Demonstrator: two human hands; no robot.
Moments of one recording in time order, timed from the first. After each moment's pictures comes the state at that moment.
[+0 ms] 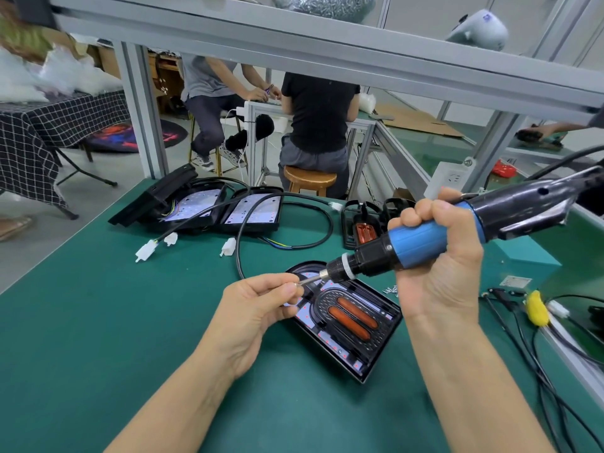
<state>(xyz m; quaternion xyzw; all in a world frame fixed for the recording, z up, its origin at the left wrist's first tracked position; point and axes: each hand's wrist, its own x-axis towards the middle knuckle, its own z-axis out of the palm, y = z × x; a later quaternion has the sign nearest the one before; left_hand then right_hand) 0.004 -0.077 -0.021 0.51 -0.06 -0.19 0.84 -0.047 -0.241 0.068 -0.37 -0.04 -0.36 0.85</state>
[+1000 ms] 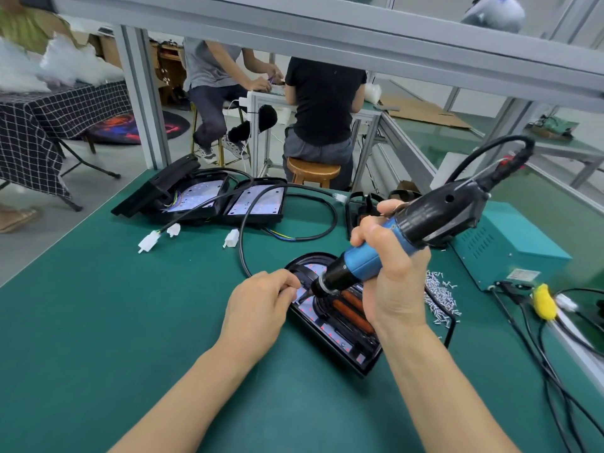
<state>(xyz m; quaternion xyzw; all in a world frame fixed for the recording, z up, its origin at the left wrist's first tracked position) 0.010 -0.080 -0.039 0.89 -0.22 0.05 0.41 -0.030 -0.218 0.030 -0.53 0.01 -0.38 0.76</state>
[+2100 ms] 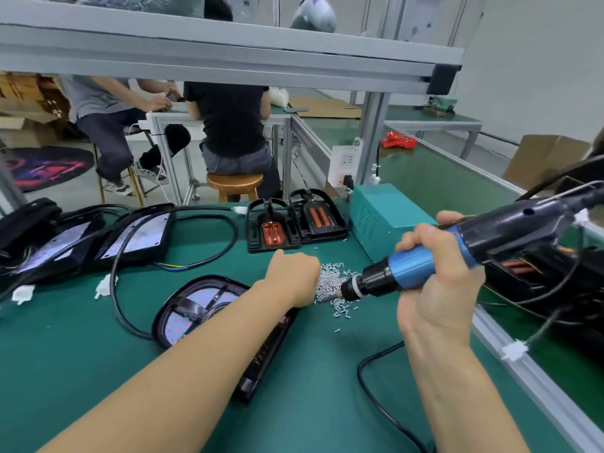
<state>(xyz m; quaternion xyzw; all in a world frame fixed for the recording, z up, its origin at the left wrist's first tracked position) 0.026 -0.292 -0.009 0.88 -0.47 -0.04 -0.02 -0.121 -0.355 0.044 -0.41 0.12 -0.58 0.69</state>
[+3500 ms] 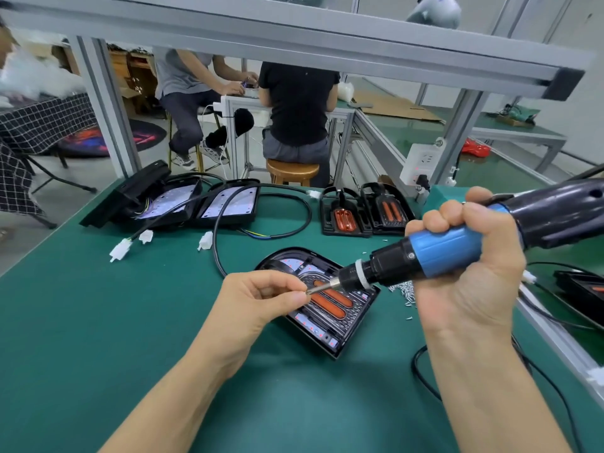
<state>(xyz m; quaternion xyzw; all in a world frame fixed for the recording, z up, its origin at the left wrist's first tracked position) -0.025 -0.086 -0.003 0.60 -0.21 -0.18 0.75 -0.101 -0.256 0.072 -0.35 -0.02 -0.41 0.84</state>
